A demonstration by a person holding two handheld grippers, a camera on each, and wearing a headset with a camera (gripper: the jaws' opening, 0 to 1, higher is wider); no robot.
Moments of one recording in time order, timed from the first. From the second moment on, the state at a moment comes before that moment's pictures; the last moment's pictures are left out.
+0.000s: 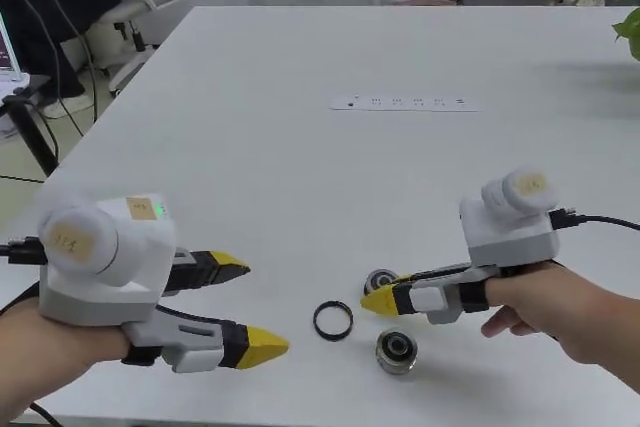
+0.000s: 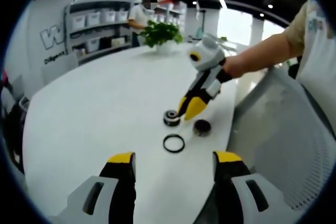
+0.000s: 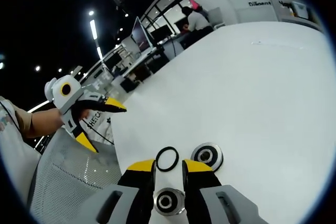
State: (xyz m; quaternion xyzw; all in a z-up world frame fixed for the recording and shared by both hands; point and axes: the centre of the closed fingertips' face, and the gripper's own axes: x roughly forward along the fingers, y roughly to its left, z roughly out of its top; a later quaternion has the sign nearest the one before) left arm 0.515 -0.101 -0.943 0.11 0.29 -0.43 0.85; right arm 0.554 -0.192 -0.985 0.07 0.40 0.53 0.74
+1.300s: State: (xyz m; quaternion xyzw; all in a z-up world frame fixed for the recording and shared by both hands) left arm 0.567 -0.137 -0.962 0.12 0.30 -0.45 0.83; right arm 0.582 -0.237 -1.003 -0.02 0.35 0.51 0.79
